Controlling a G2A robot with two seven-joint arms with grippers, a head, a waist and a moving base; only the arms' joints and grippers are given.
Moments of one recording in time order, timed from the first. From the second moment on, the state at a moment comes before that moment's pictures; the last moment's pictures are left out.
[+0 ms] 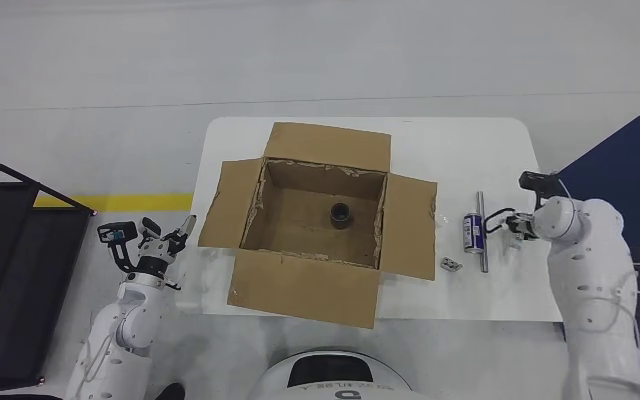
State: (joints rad) left arm 1.83 -1.23 -1.72 -1.60 0.94 -0.27 0.09; right arm -1.27 -1.02 1.66 -1.35 -1.15 0.12 1.25
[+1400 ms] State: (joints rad) left arm 1.83 -1.23 -1.72 -1.60 0.94 -0.27 0.09; right arm -1.29 -1.07 1.24 -1.93 -0.52 -0.28 0.99
